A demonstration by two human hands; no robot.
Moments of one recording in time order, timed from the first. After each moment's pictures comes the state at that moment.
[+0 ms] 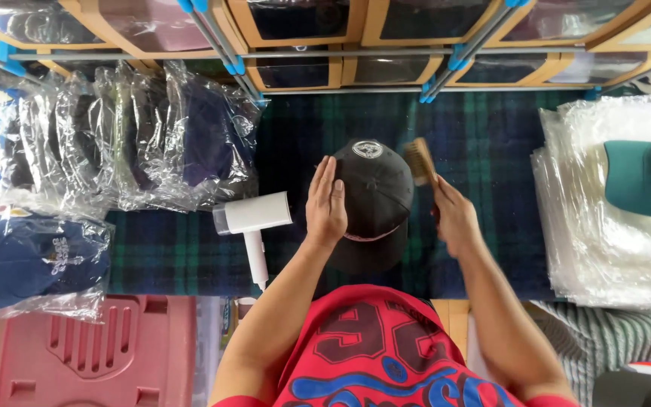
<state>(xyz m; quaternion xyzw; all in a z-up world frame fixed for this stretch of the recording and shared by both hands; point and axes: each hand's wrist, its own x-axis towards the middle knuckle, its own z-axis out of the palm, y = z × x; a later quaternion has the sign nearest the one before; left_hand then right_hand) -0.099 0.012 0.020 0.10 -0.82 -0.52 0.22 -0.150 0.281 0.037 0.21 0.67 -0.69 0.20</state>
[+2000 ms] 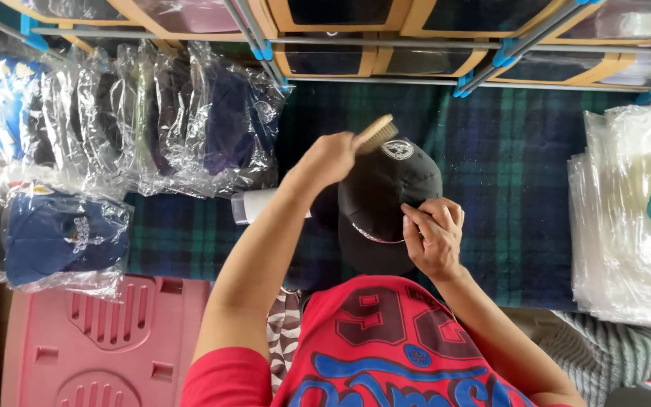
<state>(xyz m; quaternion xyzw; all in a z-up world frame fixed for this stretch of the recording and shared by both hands) -0.194 -0.072 0.054 0.03 -0.94 -0.32 -0.14 -0.111 0.188 0.072 -0.32 0.85 -0.34 -0.26</state>
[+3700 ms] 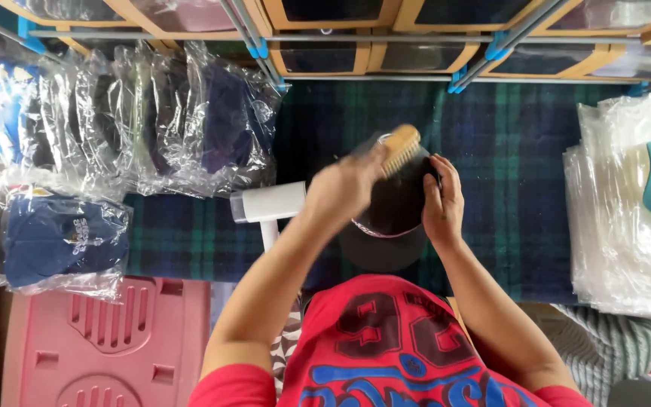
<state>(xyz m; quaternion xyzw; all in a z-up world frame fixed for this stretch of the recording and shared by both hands) -0.128 -0.022 0.087 -0.01 -0.98 -0.22 -0.01 -0.138 0.197 0.046 -0.09 0.84 -0.54 -0.07</state>
